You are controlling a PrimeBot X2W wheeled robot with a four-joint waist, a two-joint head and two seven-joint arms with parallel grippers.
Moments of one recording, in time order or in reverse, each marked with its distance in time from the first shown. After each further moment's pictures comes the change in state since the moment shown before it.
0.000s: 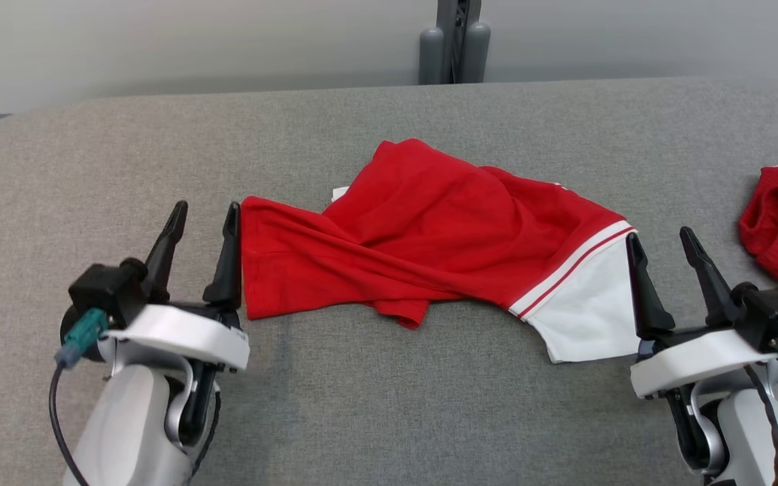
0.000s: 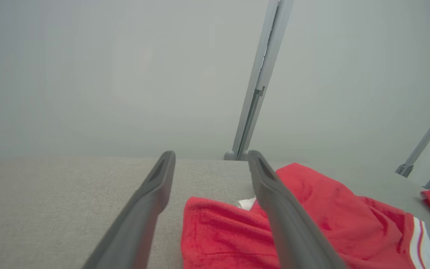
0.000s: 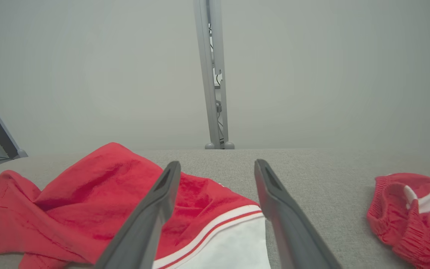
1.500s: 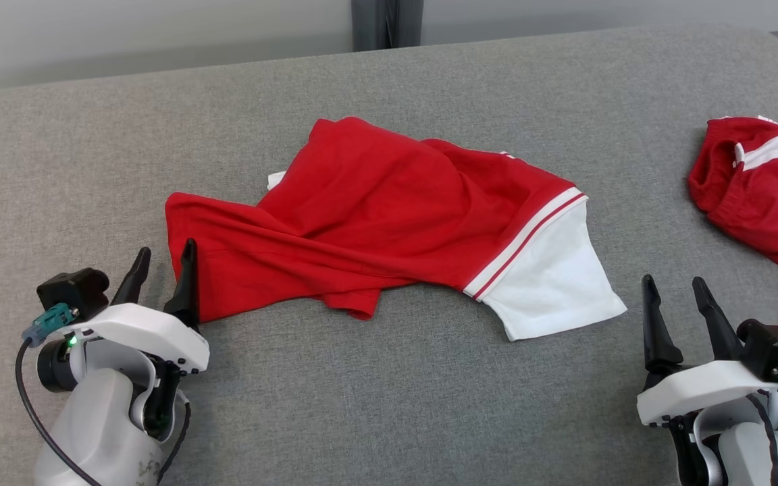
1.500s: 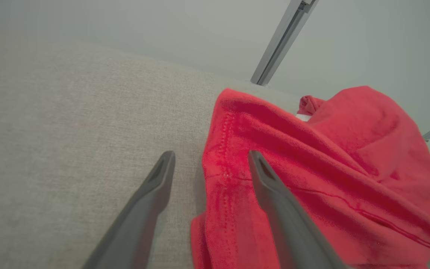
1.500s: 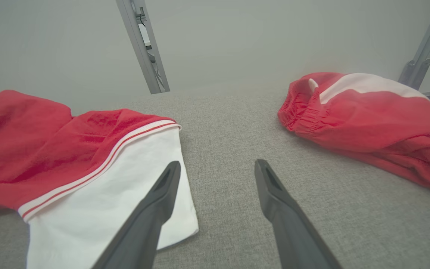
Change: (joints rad) left arm -0.058 0.026 0.049 0.305 -0.131 -0.030 0.040; right arm 0.065 0.058 -0.101 0.097 0.001 0.000 0.000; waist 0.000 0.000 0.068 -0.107
